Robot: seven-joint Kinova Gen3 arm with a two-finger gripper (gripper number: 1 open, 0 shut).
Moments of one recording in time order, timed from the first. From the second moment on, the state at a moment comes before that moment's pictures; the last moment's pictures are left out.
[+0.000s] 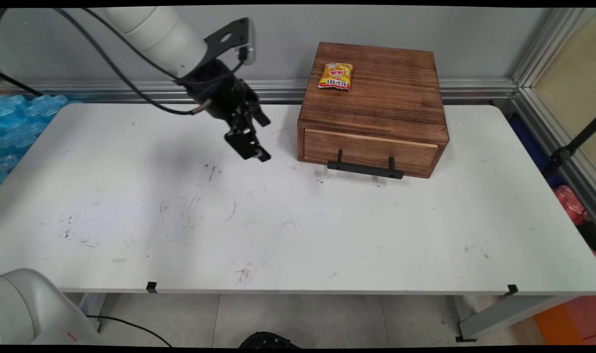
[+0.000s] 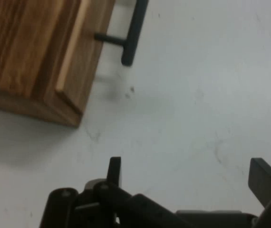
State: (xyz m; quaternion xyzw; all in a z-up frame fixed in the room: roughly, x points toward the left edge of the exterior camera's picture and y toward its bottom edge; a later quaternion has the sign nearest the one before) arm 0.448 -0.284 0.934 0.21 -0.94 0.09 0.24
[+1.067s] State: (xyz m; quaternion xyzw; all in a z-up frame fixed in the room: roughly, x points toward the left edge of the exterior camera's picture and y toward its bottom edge) arm 0.333 -0.333 0.892 0.15 -0.95 0.13 0.22
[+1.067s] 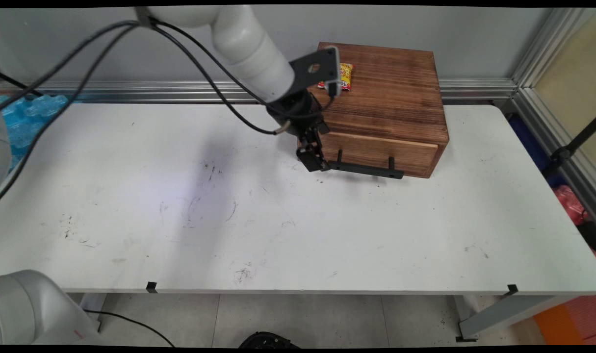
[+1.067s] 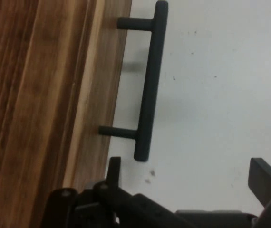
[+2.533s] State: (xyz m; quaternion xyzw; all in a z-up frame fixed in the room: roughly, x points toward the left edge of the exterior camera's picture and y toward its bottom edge) arm 0.241 -0.393 0.786 0.11 -0.97 0.11 0.17
